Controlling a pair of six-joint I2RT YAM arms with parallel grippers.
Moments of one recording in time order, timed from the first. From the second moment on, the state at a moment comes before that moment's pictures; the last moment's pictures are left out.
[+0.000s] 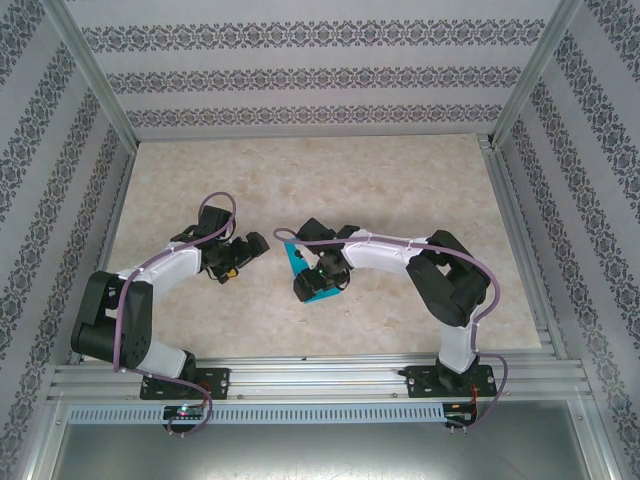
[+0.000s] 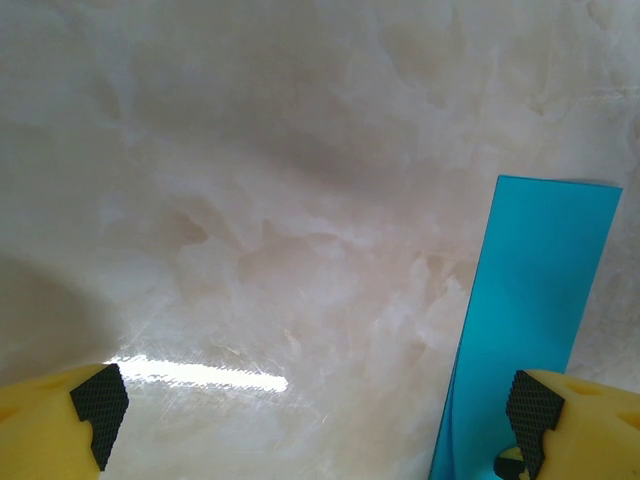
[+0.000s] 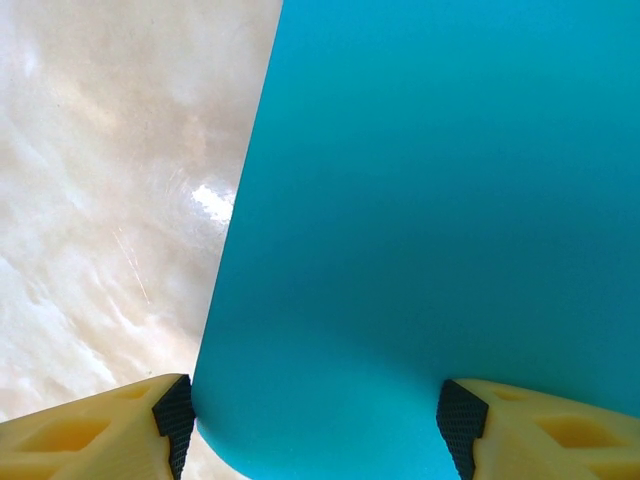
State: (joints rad) left arm -0.21 1.47 0.76 -0.39 0.30 -0.81; right arm 0.81 1.90 1.21 -0.65 -0.26 0.31
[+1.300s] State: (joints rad) left arm -0.43 1.71 0.78 0.00 0.53 -1.02; right arm 0.69 1.86 1.08 -0.46 -0.51 0.41
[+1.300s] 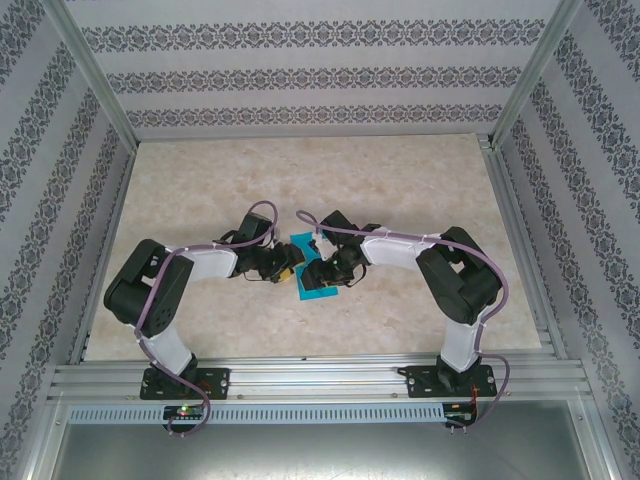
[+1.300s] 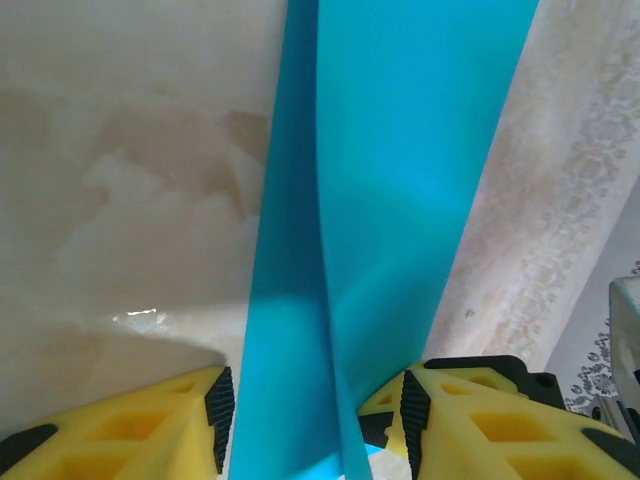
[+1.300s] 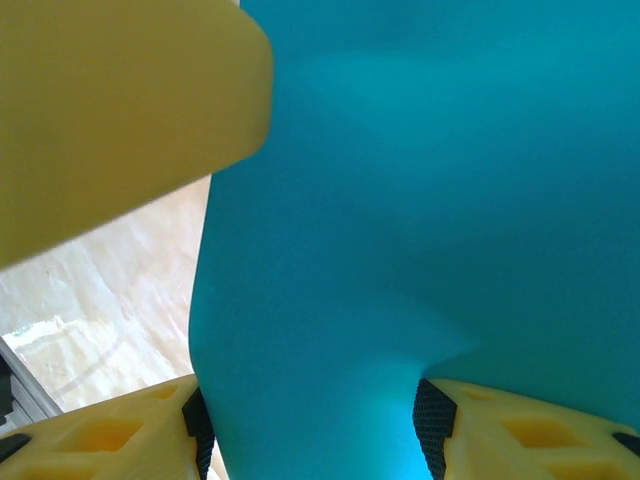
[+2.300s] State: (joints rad) left arm -0.45 1.80 0.86 -0.01 0.53 -1.00; right arm 0.68 1.78 0.99 -0.36 -0.55 0.45
